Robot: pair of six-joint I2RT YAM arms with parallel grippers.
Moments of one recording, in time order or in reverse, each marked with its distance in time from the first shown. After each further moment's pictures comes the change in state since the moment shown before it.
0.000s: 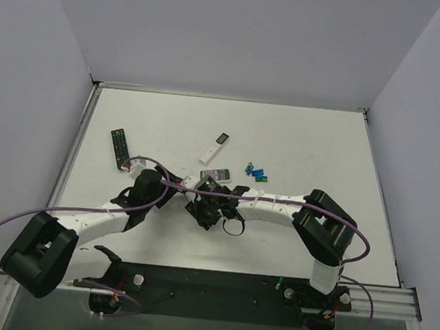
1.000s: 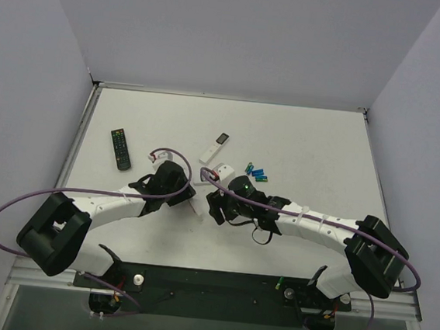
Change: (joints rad) left arm -0.089 0.175 0.225 -0.240 0.075 0.191; right arm -0.090 -0.384 -0.306 0.219 0.068 0.143
